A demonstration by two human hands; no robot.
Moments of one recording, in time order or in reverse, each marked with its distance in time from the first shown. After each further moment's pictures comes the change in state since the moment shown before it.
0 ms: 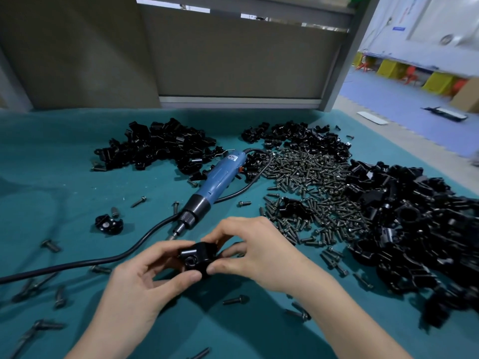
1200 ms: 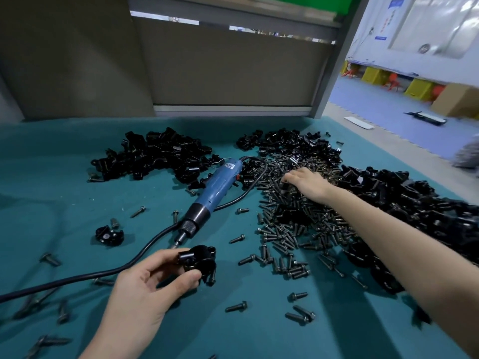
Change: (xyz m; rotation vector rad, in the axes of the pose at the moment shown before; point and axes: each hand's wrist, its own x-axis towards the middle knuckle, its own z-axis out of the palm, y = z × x) left_hand 0.004 -0.006 -0.007 -0.061 0.054 -0.134; right_hand 0.068 0.117 -0.151 -0.611 0.170 0.565
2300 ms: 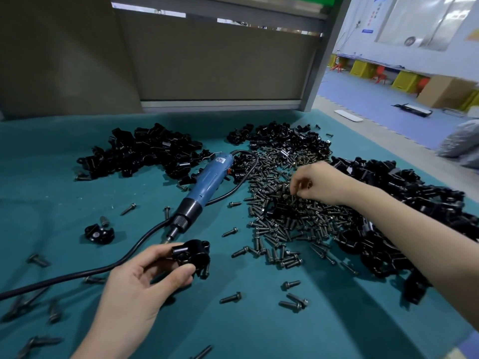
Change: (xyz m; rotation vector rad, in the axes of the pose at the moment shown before) left_hand -0.002 0.002 0.003 -0.031 -0.019 0.007; right_hand -0.069 -0.004 -0.031 -0.198 0.067 -0.372
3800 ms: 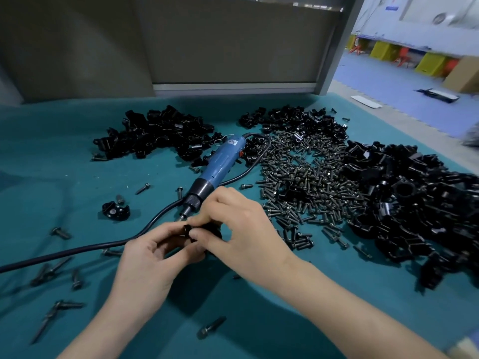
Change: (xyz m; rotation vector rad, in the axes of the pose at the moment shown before) left_hand -0.001 0.002 0.003 -0.003 -0.012 0.081; right_hand -0.050 -0.190 0.065 0.590 0.423 -0.368
